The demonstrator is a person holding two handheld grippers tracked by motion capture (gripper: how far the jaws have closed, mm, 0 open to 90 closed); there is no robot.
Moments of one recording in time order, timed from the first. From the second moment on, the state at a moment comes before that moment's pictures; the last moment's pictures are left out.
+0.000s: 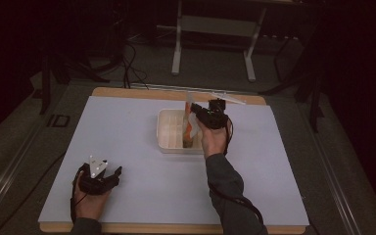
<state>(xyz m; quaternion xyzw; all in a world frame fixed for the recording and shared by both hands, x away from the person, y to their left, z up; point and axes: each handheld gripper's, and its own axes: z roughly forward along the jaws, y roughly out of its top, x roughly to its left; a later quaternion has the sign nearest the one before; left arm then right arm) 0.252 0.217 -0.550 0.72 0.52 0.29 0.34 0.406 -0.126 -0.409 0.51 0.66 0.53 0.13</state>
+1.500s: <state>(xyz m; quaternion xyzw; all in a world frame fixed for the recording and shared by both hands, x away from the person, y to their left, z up) 0.252 0.218 -0.549 0.72 0.52 0.29 0.35 0.409 -0.133 -0.364 0.45 0.74 0.48 0.12</state>
